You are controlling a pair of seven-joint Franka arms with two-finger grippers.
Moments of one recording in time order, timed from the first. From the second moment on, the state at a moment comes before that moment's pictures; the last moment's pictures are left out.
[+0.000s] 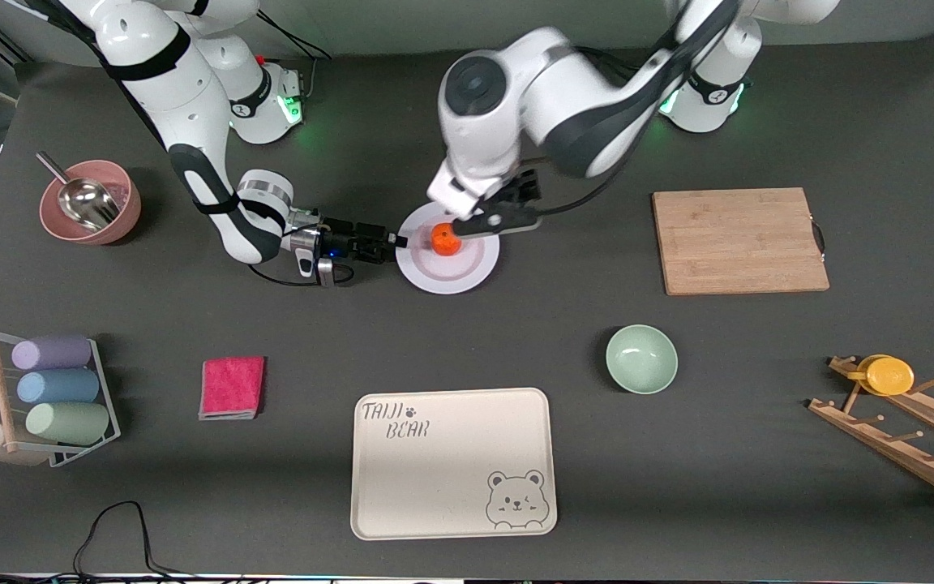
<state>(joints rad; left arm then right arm) -0.30 0.33 -0.59 -1.53 0.11 1.70 -1.02 0.29 0.51 0.07 -2.47 2.01 1.95 -1.39</state>
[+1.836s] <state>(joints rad) 0.07 0.06 -0.08 -1.57 0.04 1.55 -0.01 0.34 0.57 0.07 -2.44 2.14 1.92 -1.40</state>
